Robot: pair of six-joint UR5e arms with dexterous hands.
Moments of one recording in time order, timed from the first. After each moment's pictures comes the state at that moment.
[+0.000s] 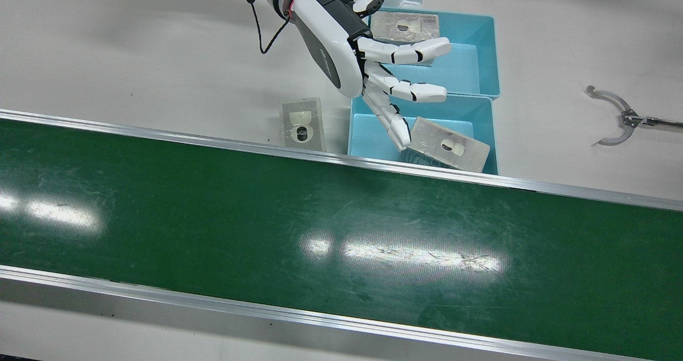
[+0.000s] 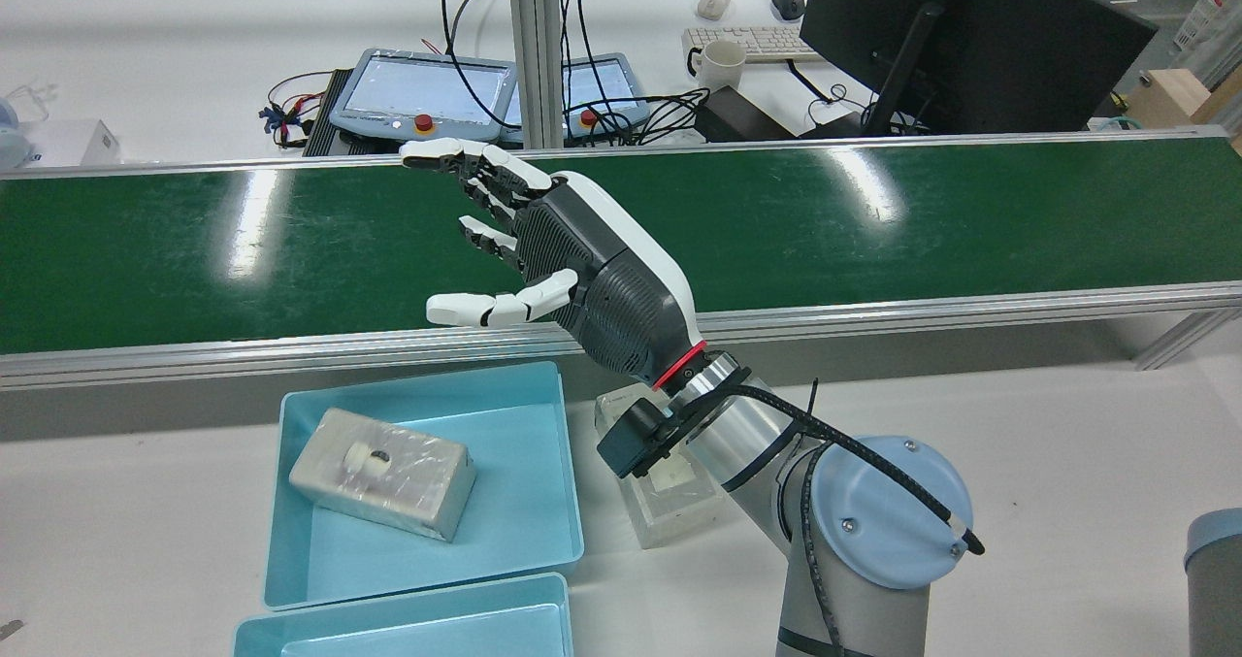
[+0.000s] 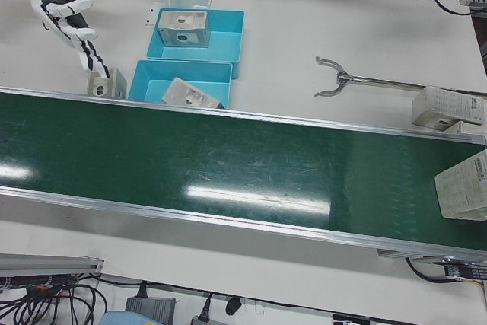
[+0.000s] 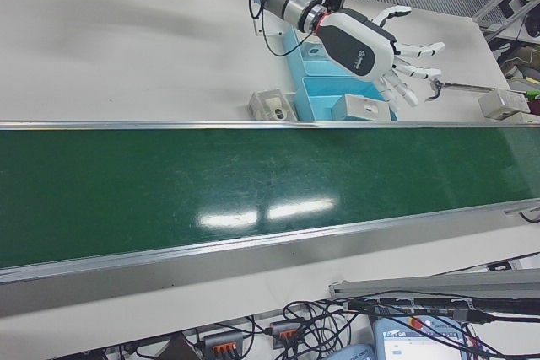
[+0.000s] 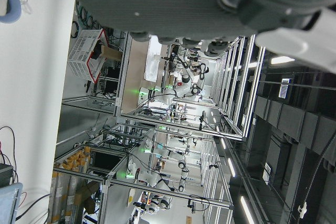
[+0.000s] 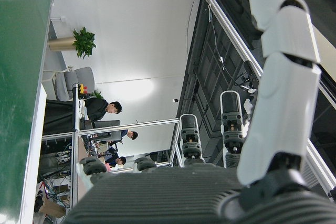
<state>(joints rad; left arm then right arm) -1.82 -1.80 -1.75 0.40 1.93 -0.16 0.47 -0.92 2.03 -3.45 -0.96 -0.44</state>
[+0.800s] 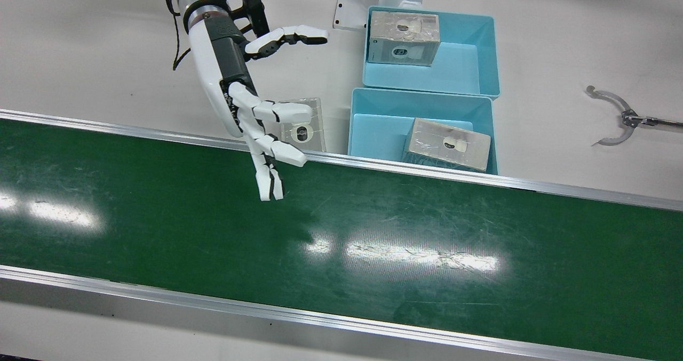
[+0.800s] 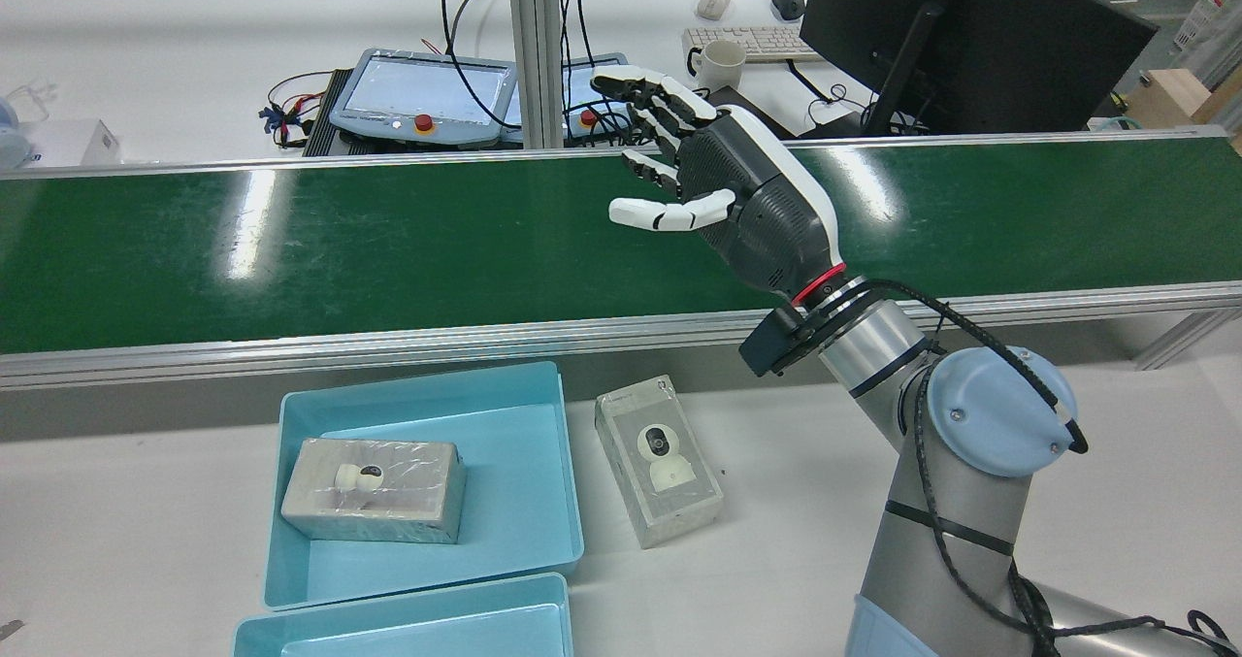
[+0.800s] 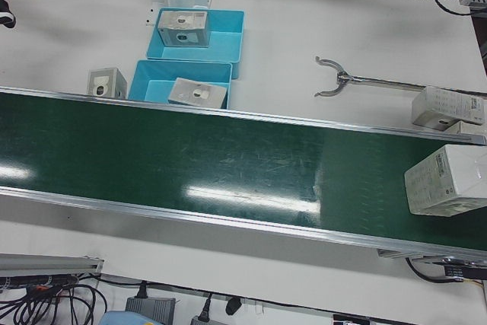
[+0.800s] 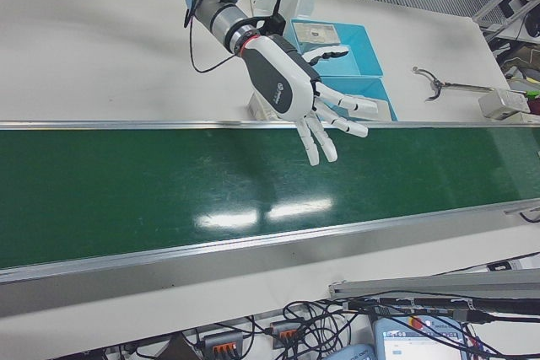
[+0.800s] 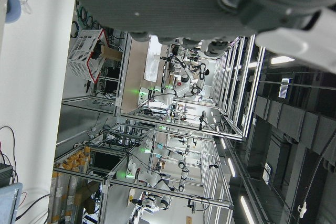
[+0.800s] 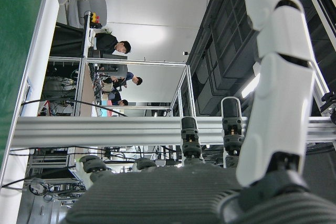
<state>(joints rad) -1.82 -1.80 -1.75 0.40 1.93 -0.16 0.70 -1.14 2.03 -3.45 -0.98 -0.35</state>
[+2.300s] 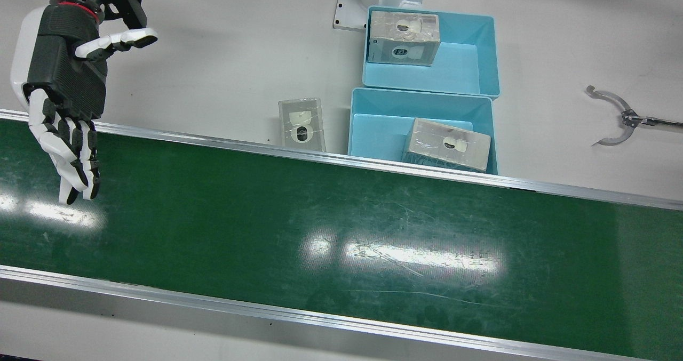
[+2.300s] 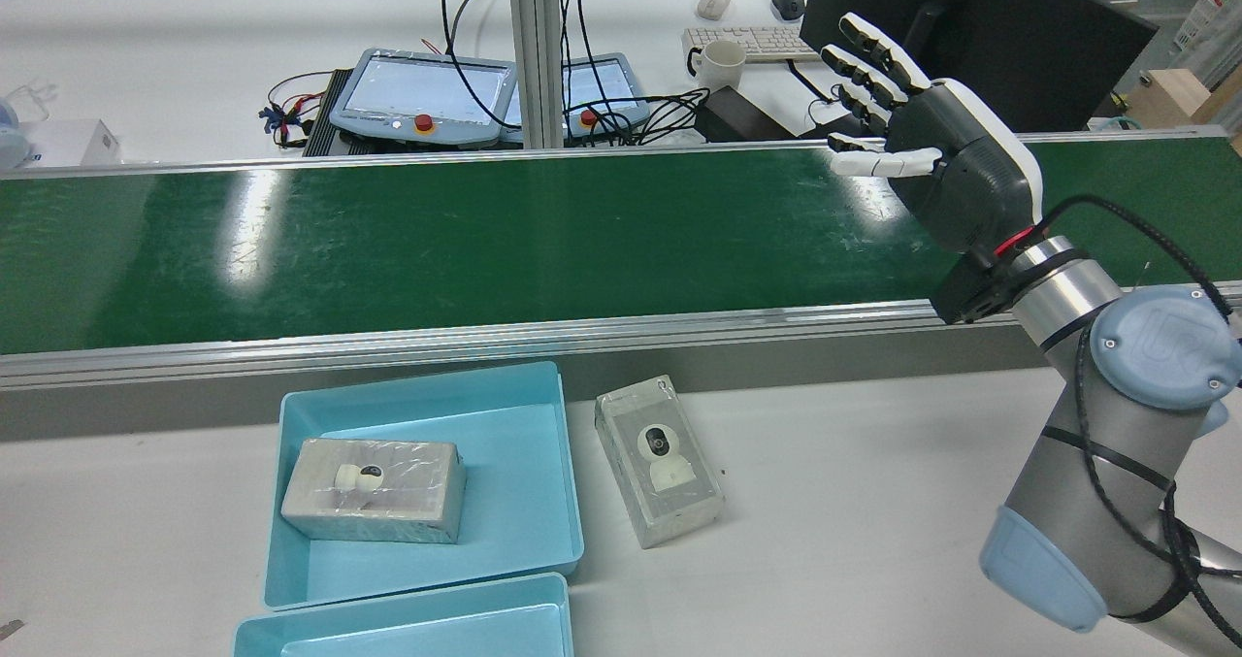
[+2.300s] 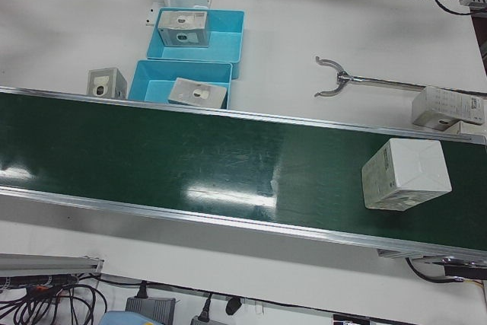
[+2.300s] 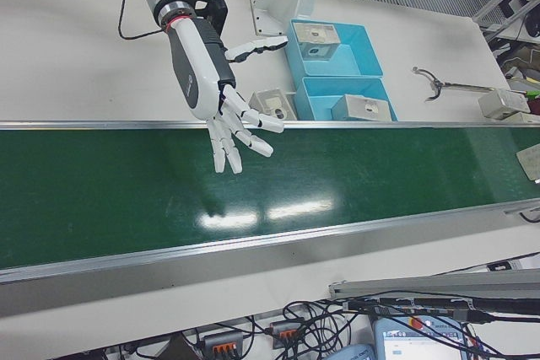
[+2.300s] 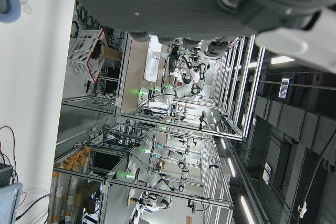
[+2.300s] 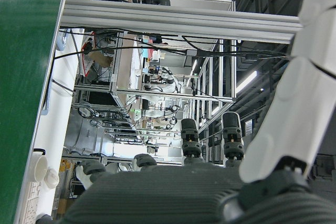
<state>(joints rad) -1.82 -1.80 -1.75 0.40 1.93 -0.16 0.83 -1.28 2.13 -3.73 -1.01 -0.21</state>
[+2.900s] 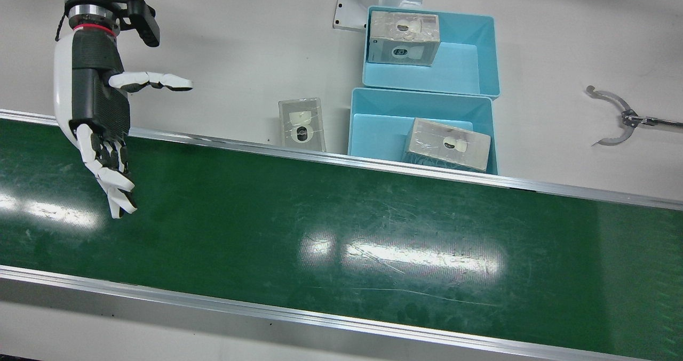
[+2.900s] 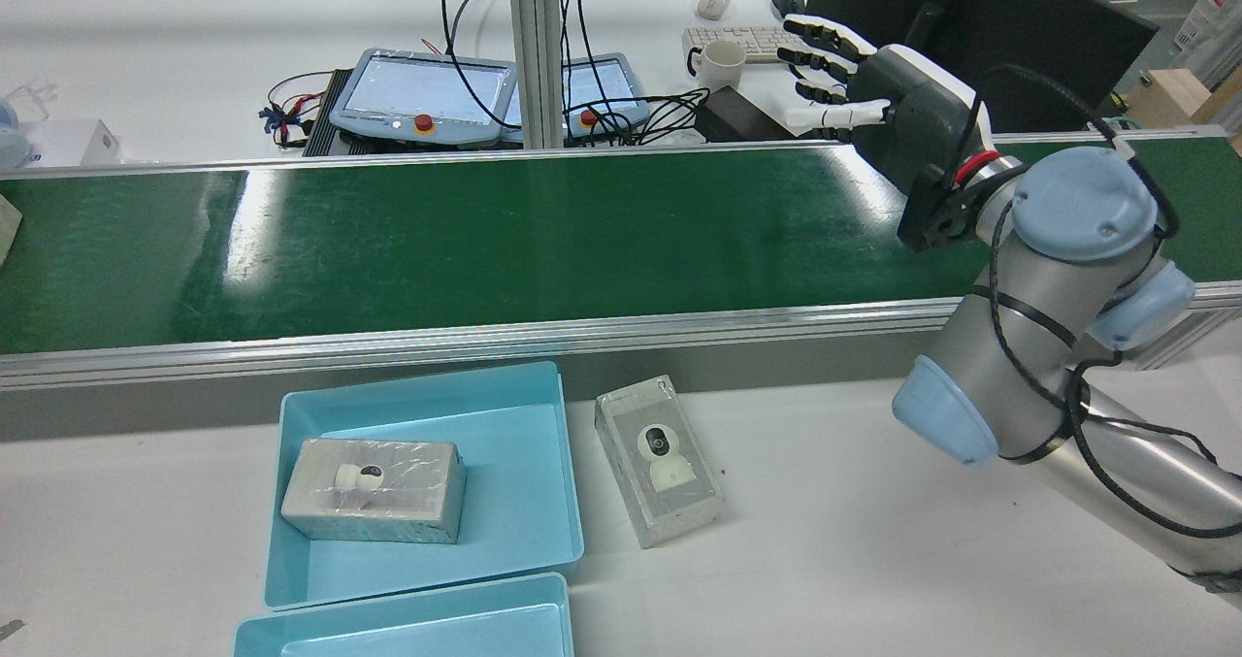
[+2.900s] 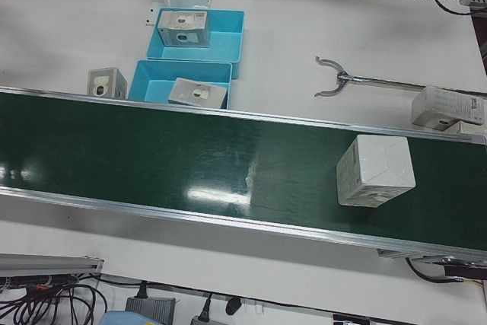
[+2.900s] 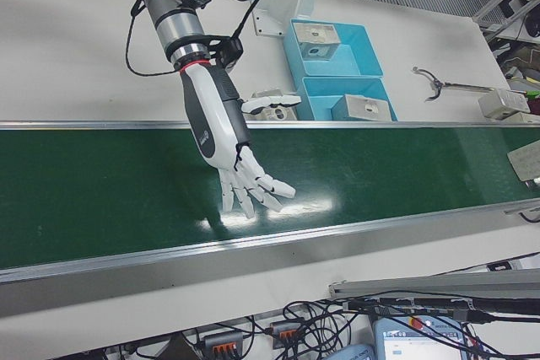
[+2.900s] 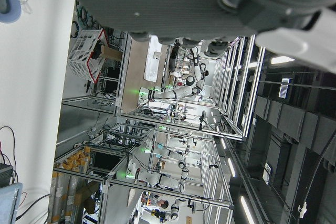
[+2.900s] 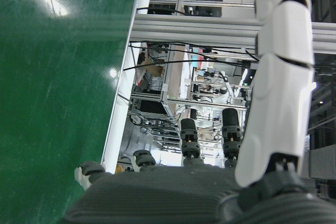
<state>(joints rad) -1.82 -1.80 -1.75 0.40 1.93 -0.16 0.96 -1.06 1.87 -3.83 -1.26 -0.13</state>
